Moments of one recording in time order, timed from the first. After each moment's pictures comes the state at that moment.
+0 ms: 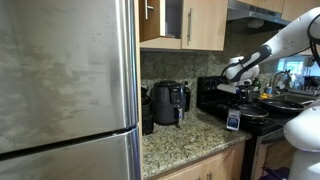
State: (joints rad) arm -0.20 -0.24 -0.06 -2.42 -0.19 2.25 1.39
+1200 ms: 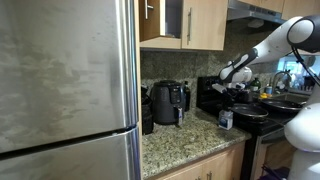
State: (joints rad) arm -0.17 -0.07 -0.09 -2.31 0.00 2.35 1.62
